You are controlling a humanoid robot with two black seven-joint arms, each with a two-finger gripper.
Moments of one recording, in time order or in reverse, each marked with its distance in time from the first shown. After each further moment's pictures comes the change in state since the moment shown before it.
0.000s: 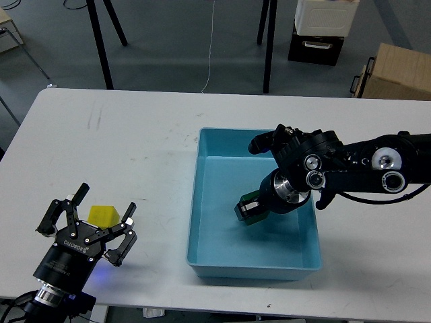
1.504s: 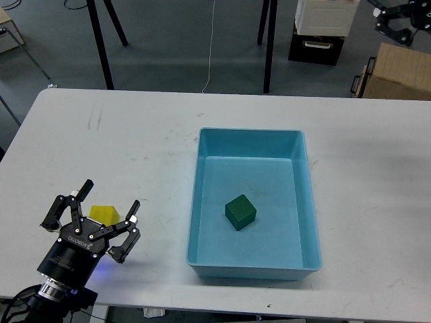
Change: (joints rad) left arm -0.043 0.000 0.006 0.029 0.030 0.000 0.000; right arm -0.664 -0.525 1.308 -0.346 1.280 0.029 0.283
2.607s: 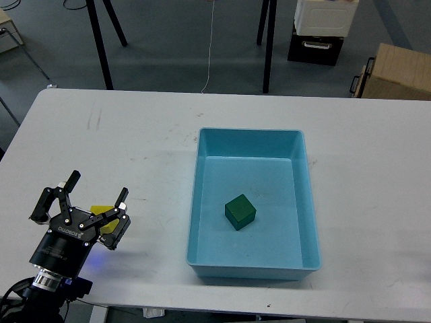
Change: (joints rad) left arm -0.040 0.000 -0.054 0.014 -0.018 0.000 -0.072; right arm -1.250 0.375 0.650 0.589 0.051 0.007 0.059
